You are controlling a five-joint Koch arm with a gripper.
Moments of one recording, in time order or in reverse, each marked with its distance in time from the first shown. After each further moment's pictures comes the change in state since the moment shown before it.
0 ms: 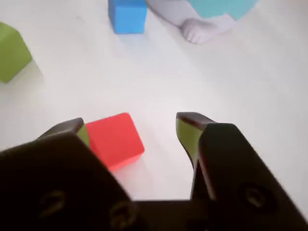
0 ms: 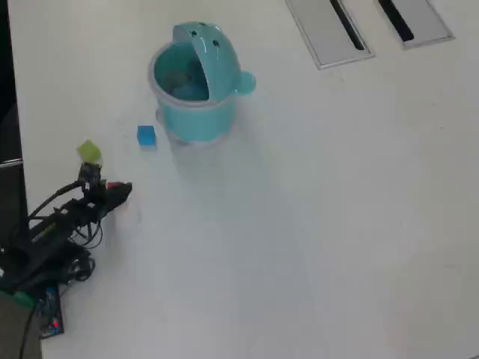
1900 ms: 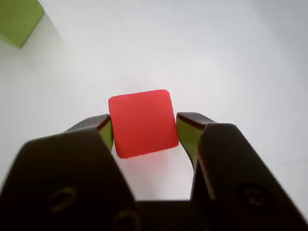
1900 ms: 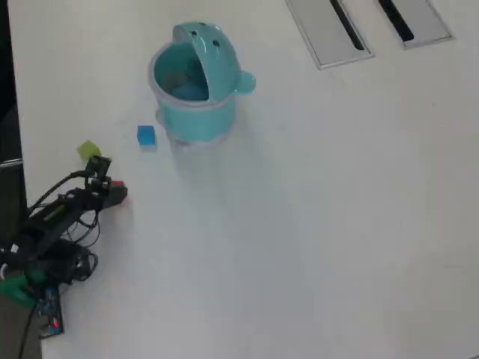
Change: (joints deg) arm -5.9 -15.5 -8.3 9.0 8.7
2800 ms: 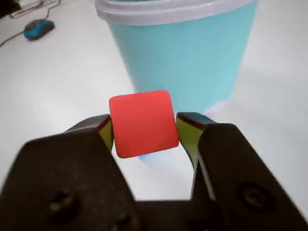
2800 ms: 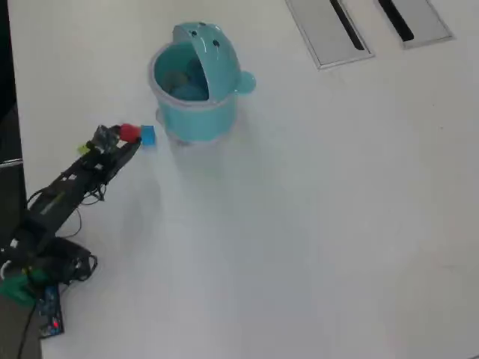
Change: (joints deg) arm 5.3 -2.0 -22.1 -14.3 19.4
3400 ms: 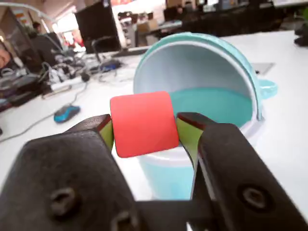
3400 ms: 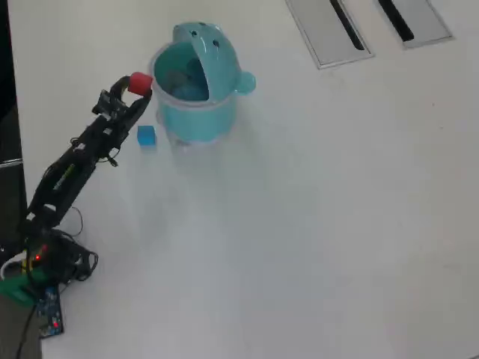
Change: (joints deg) arm 2.2 -16.6 -34.9 -0.4 2.7
